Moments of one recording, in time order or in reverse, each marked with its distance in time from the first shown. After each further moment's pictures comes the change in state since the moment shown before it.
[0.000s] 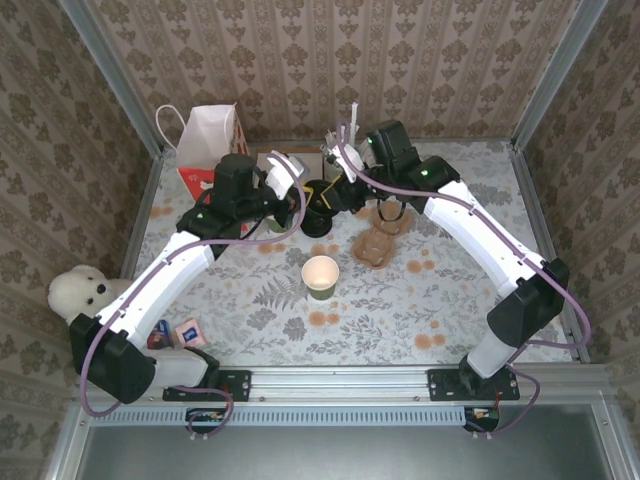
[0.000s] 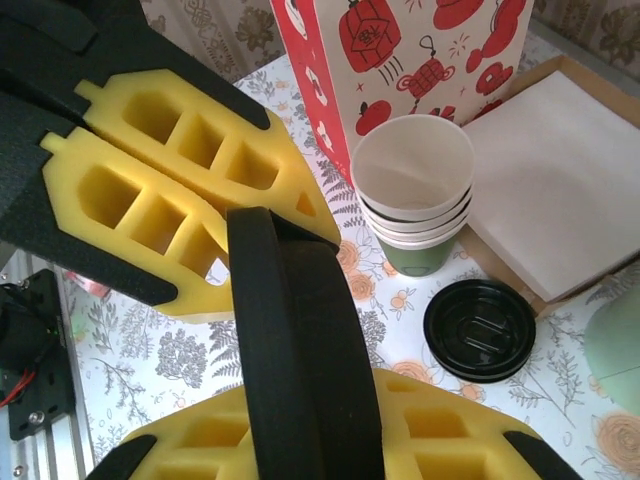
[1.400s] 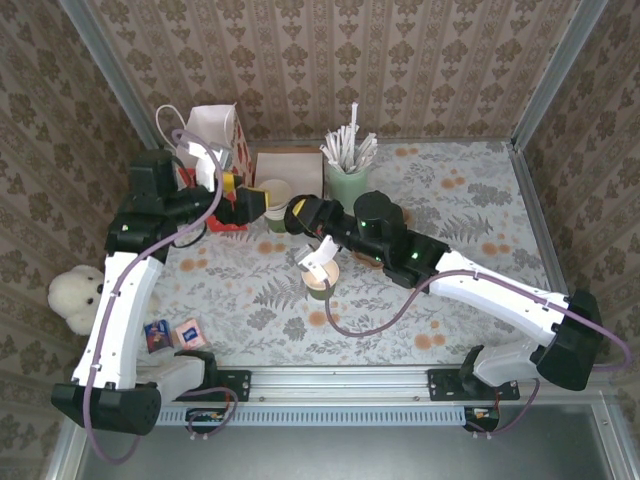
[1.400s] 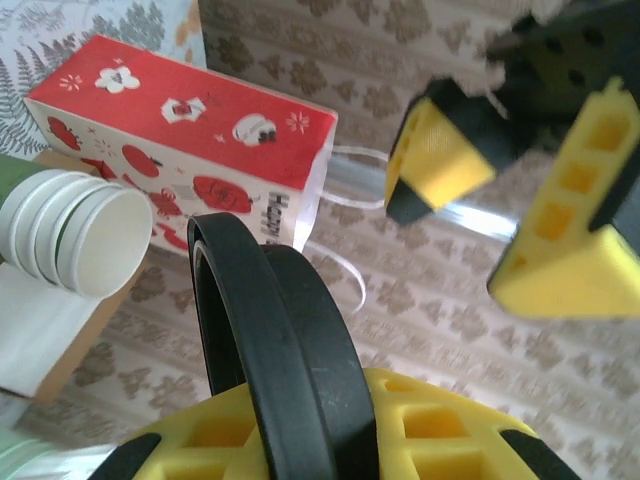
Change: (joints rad) left arm 0.365 -0.182 0.134 -0.412 0.360 -0.211; right arm 0.363 -0.295 -0.542 0.757 0.429 -1.768
